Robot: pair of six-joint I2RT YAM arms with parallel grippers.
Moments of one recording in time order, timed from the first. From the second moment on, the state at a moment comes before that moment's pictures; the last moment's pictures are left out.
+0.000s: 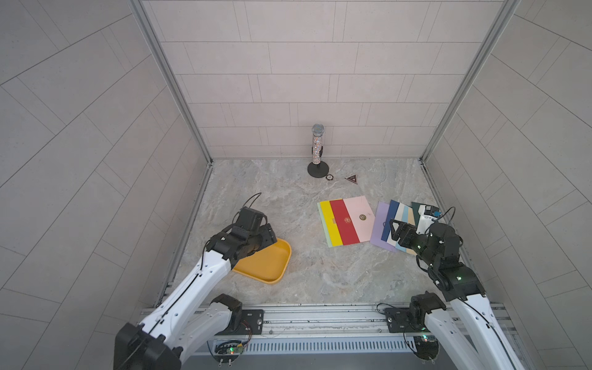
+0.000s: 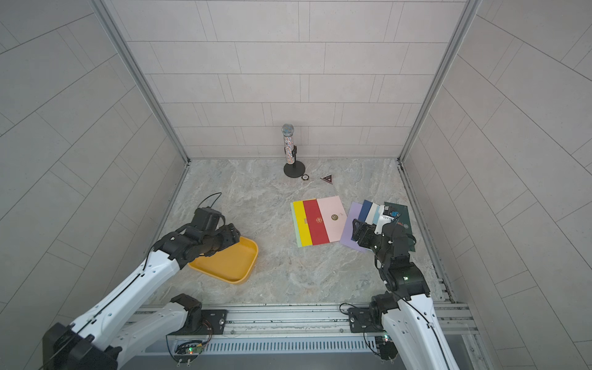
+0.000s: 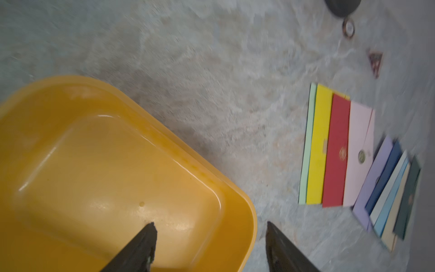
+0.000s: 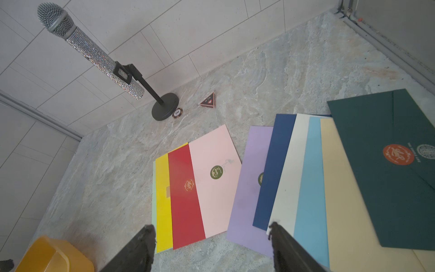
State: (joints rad) left arm -0.47 1.00 0.77 -0.80 -0.03 -0.78; right arm 0.10 0.50 0.55 -0.53 -0.06 0.48
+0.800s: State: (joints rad) left arm -0.87 1.58 1.03 -0.91 -0.25 -0.66; right arm 0.10 0.45 0.52 -0.58 -0.06 0.47
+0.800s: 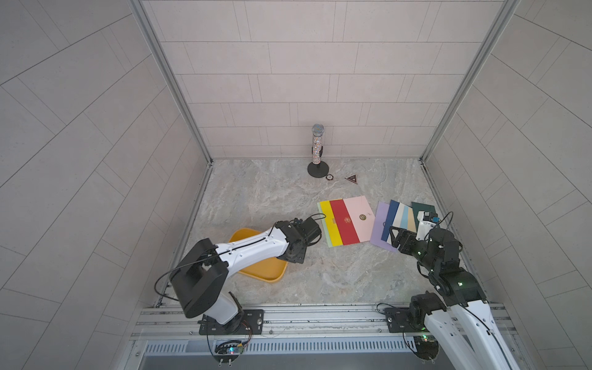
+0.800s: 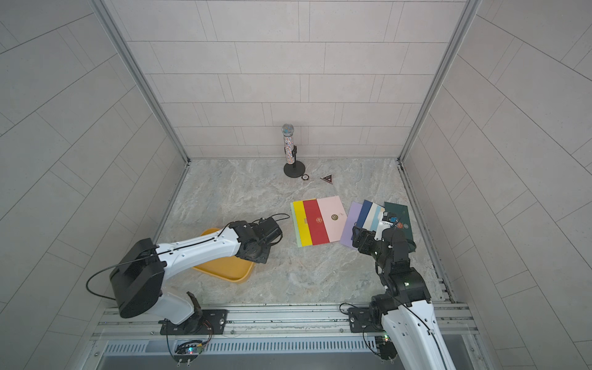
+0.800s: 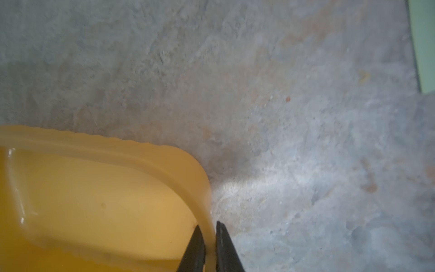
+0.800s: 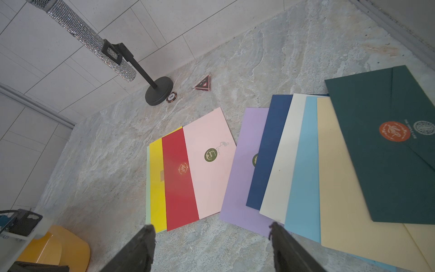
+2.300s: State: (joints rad) left arm -0.76 1.13 0.78 -0.67 0.14 -0.70; right arm 0.20 1.58 1.06 -0.47 -0.21 0.46
